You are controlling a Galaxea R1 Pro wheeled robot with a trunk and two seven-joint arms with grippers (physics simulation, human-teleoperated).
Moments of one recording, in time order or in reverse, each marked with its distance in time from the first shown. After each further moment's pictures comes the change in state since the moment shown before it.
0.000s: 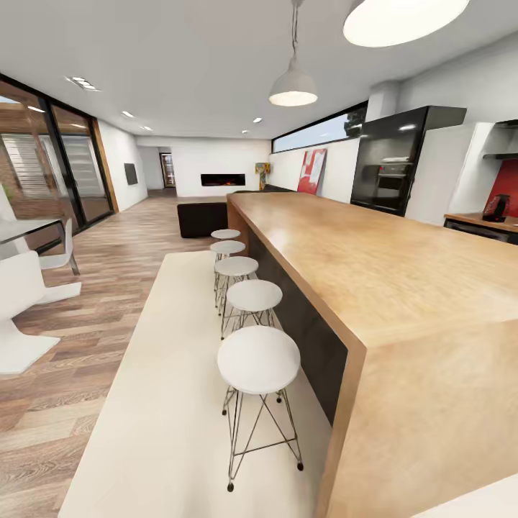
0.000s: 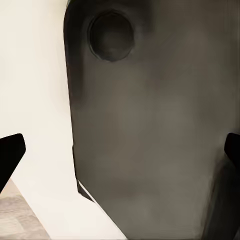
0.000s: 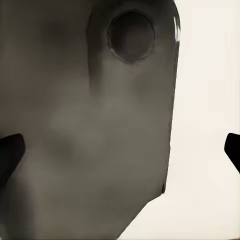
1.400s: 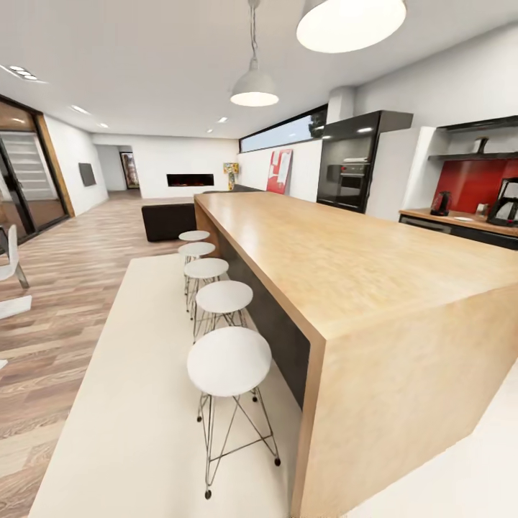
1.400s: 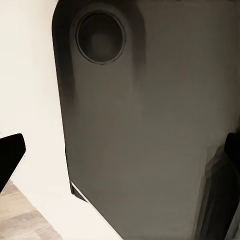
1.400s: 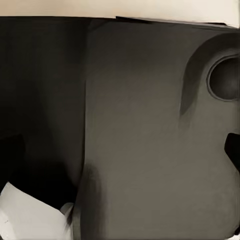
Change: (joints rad) left arm 0.000 -0.005 0.001 -0.010 -0.009 0.015 -0.018; right arm 0.144 0.095 0.010 -0.274 0.037 -0.001 0.054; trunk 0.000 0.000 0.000
